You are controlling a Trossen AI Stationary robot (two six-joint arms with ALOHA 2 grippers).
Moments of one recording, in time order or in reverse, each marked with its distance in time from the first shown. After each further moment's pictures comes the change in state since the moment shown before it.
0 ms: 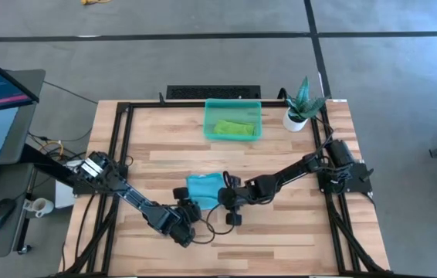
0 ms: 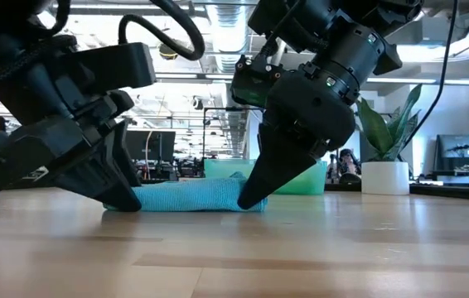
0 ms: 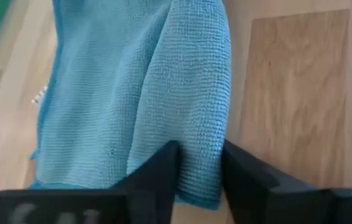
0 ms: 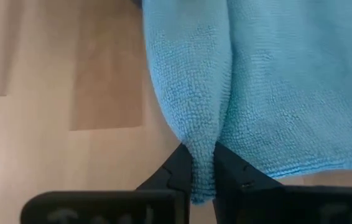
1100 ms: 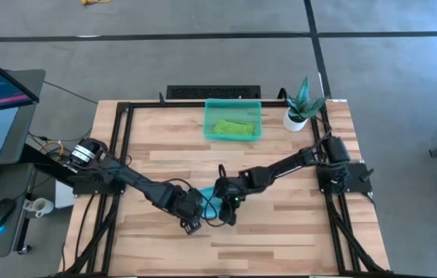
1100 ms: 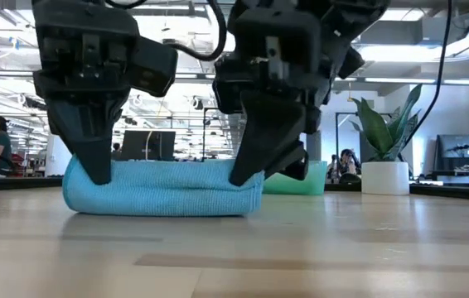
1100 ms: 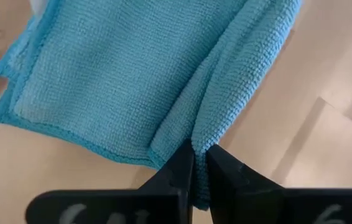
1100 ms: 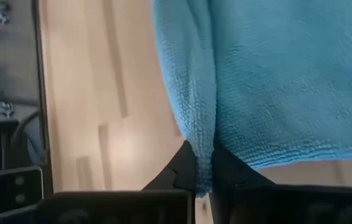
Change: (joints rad) left arm 0.149 -0.188 0.049 -0.133 0.647 -0.359; right arm -0.083 -0.004 0.099 -0.058 -0.454 0.306
